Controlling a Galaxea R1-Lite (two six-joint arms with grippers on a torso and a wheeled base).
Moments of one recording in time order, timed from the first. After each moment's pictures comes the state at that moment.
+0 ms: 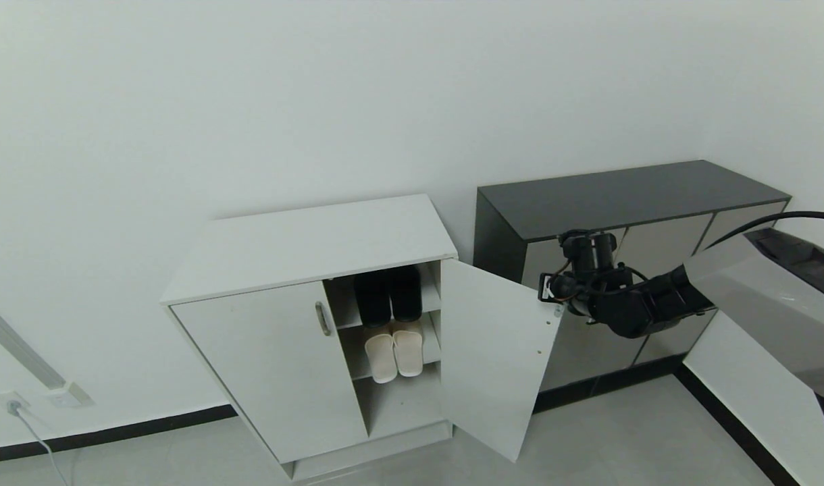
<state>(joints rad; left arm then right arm) 0.00 0.00 0.00 0.00 -0.02 0.00 0.34 2.34 -1.46 -0.46 -0.26 0.27</state>
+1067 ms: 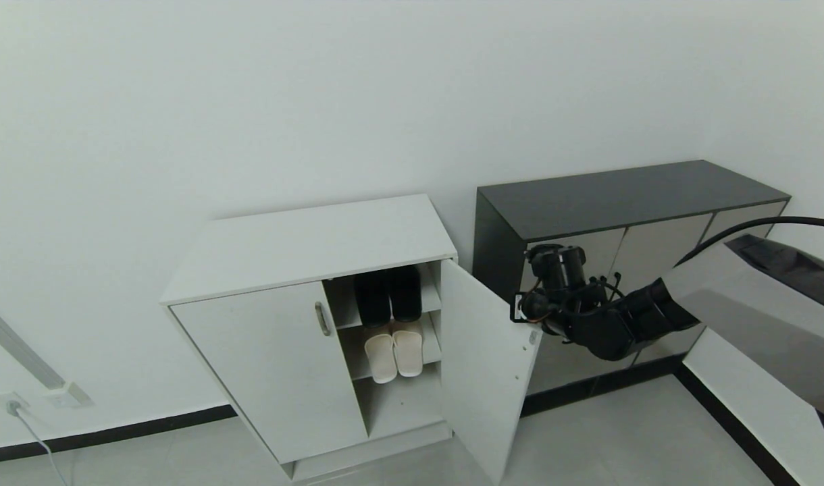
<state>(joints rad) 0.00 0.00 0.00 0.00 -0.02 0.00 0.49 2.30 -1.36 -0.47 -0.28 0.28</state>
